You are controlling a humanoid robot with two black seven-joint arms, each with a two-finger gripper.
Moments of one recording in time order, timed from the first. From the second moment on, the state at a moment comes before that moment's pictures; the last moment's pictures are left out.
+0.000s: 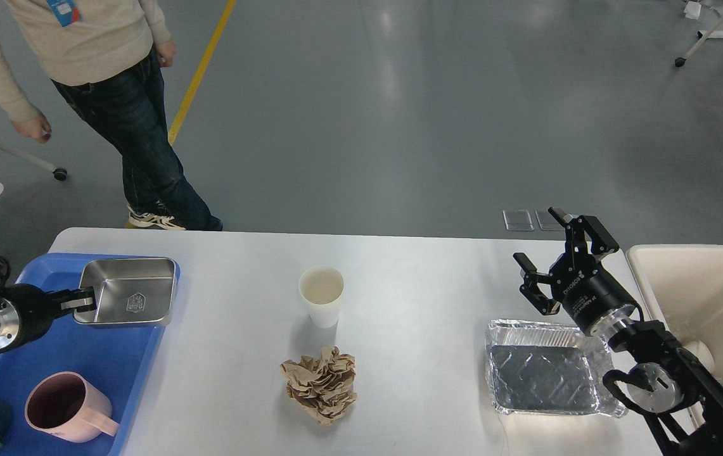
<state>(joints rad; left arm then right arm) -0.18 0.66 -1.22 -1.35 1.87 -0.61 0.18 0.14 -0.24 1.35 1.25 -0.62 0.33 0.10</state>
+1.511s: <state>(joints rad) -0.27 0.56 -1.14 -0.90 1.83 -0.42 0.15 0.13 -0.25 1.35 1.25 -0.62 0.32 0.10</state>
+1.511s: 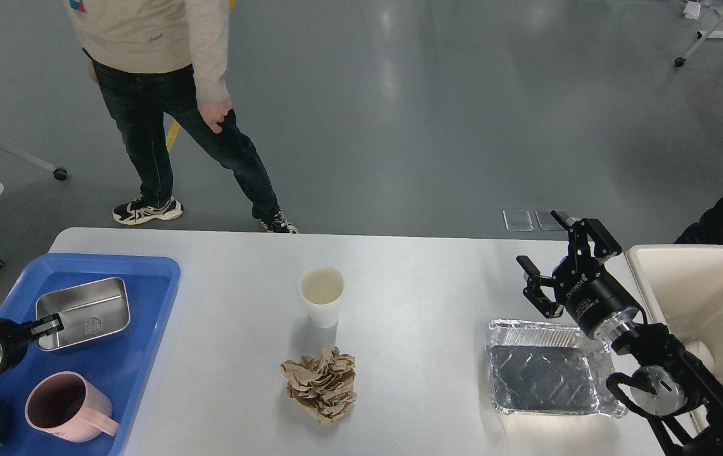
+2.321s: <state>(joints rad) -0.44 0.63 -1.18 -0.91 1.41 -0.43 0.12 0.14 -0.25 1.35 1.25 -0.62 0.32 0.10</state>
